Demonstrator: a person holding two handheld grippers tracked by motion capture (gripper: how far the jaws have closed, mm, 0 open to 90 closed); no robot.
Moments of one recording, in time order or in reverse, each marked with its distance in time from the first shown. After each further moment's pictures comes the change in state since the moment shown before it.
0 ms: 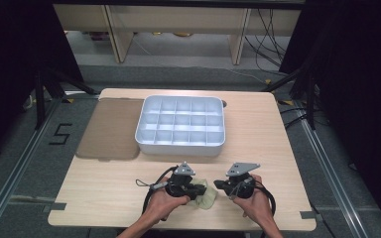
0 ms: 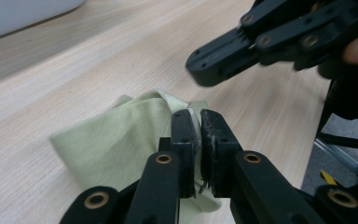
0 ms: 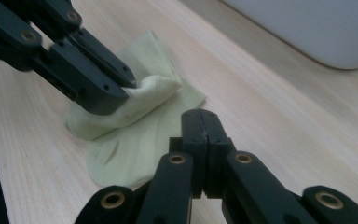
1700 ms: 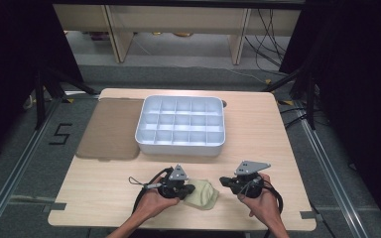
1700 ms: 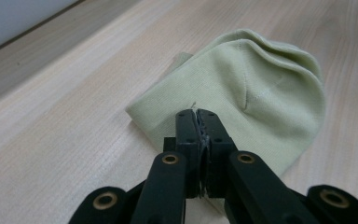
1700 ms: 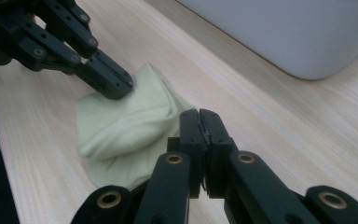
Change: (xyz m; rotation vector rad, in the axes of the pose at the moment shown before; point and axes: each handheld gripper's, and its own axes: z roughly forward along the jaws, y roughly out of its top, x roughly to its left) left arm 0.027 -0.020 -0.008 0.075 0.104 0.168; right arm -0.002 0.001 -0.019 -0.055 -0.013 -0.009
